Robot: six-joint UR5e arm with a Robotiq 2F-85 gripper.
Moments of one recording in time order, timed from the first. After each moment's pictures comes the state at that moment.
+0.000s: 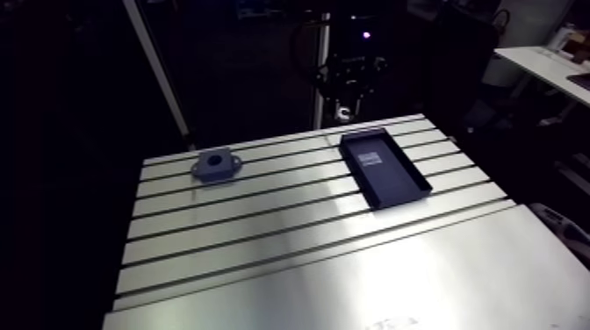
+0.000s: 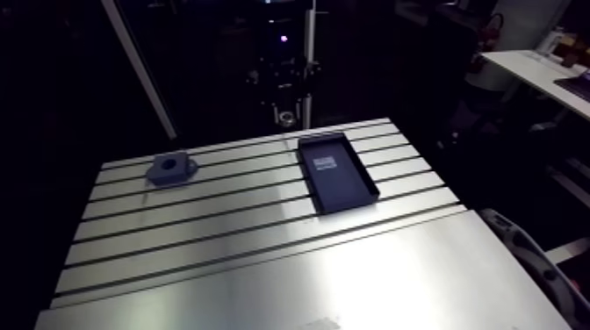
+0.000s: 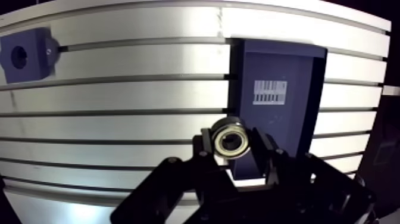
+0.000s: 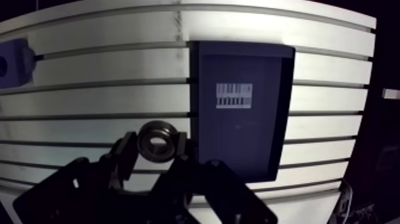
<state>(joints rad) -0.27 -1.22 1.62 -1.97 -1.62 -1.86</state>
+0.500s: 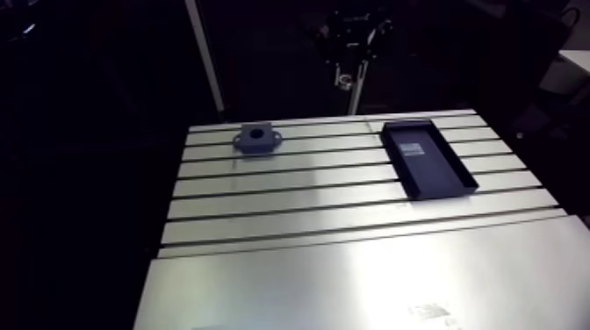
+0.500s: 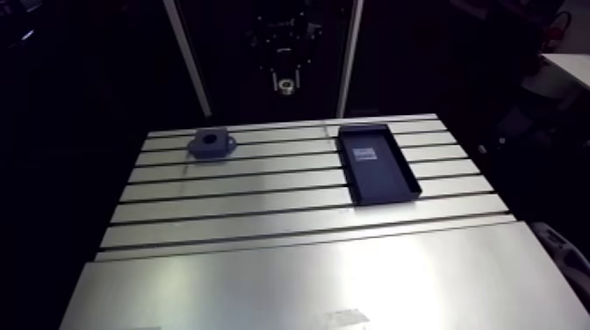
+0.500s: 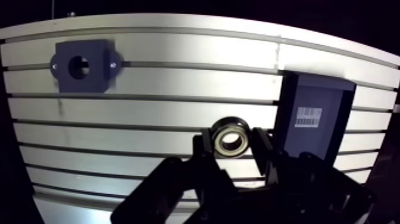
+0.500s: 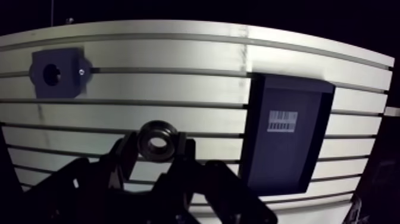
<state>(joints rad) -0.12 -1.17 1.50 -1.91 -1.62 -1.76</state>
